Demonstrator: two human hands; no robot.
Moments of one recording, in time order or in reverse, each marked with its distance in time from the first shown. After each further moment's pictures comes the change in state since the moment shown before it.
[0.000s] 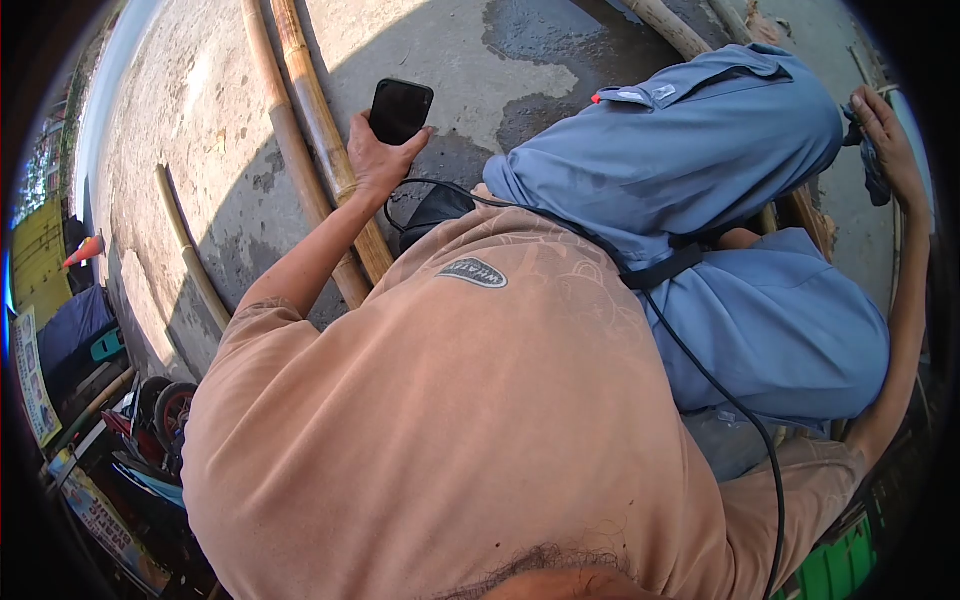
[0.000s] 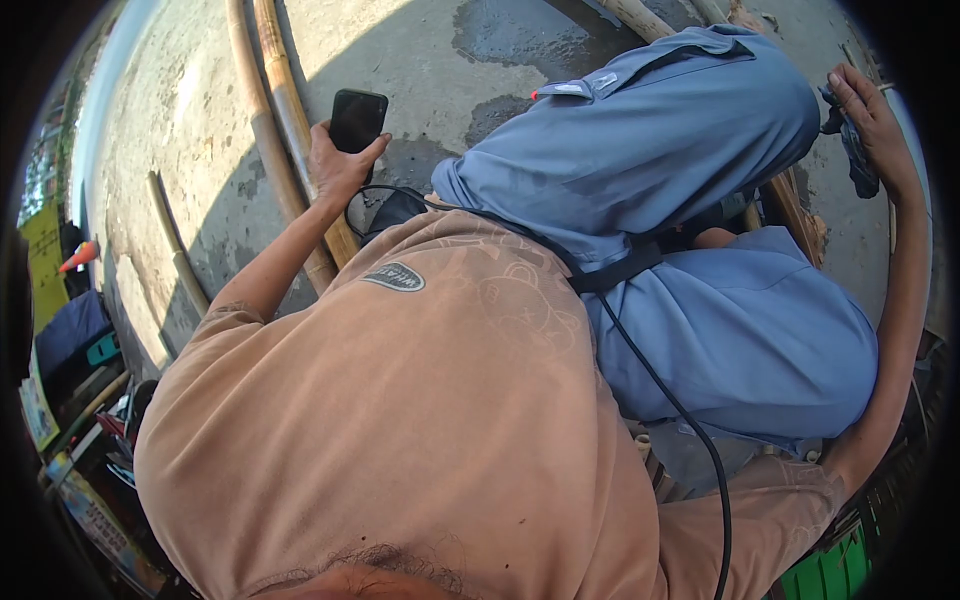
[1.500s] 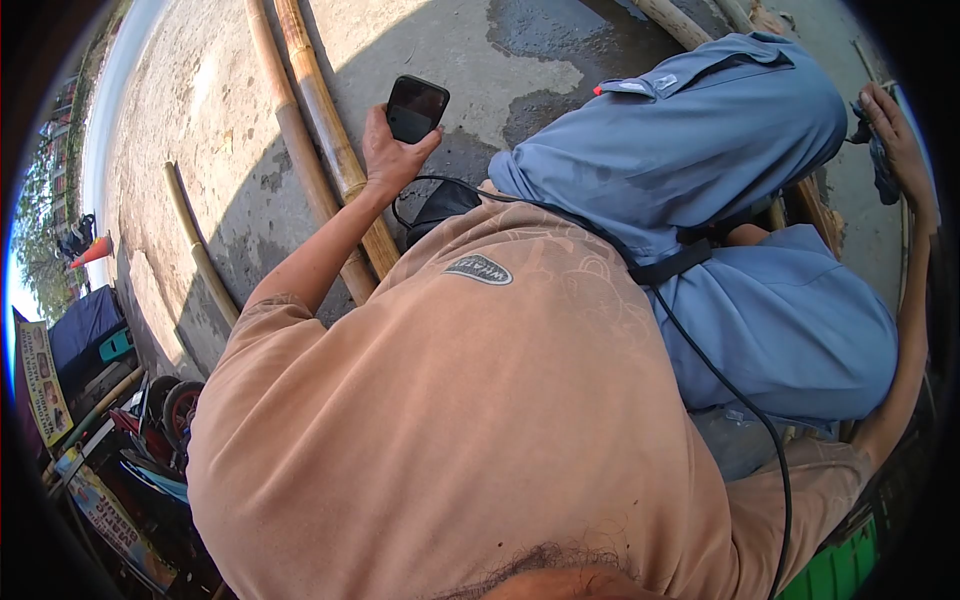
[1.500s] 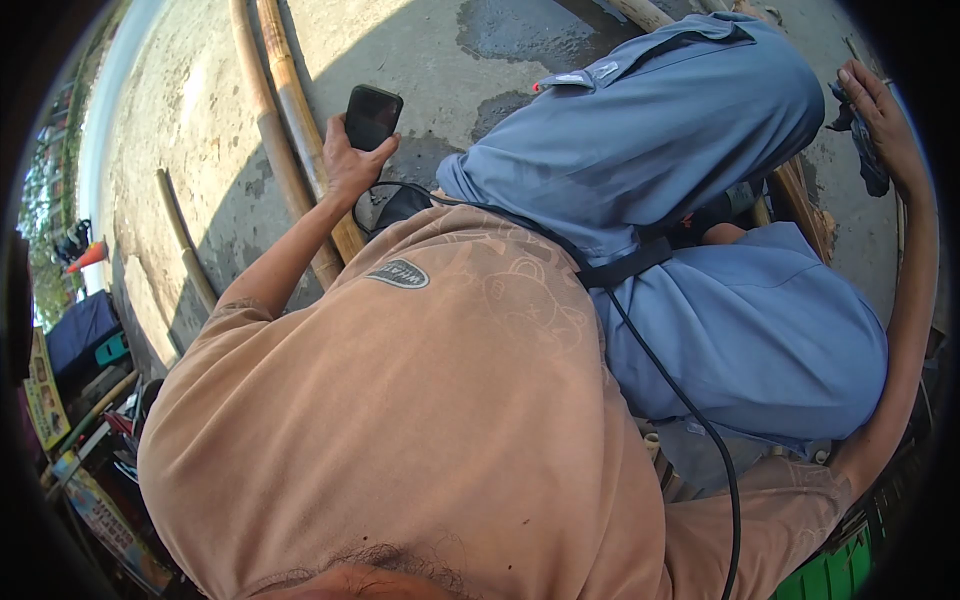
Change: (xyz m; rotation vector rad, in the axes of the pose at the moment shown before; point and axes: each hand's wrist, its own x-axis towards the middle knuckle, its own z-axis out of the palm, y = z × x) left_hand 0.003 -0.006 0.011 -0.064 -0.036 0.147; right_hand 0.001 0.020 -0.006 -0.116 0.044 0.000
